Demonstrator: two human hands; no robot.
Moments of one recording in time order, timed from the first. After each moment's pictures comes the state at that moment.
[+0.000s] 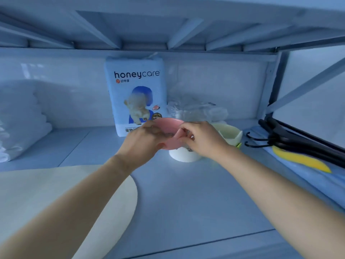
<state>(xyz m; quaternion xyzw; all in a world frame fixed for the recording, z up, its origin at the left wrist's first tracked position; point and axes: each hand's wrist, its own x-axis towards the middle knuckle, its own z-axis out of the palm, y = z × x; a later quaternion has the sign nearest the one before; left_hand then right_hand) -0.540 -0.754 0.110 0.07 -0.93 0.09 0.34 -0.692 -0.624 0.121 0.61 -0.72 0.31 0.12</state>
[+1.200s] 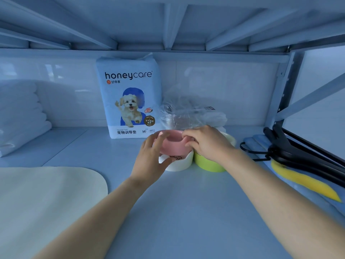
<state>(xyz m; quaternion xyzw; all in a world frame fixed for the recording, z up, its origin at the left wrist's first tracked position) -0.627 -0.731 0.046 0.19 -0.88 -0.13 0.42 -0.778 -0.615 0.118 0.64 -0.73 0.20 0.13</state>
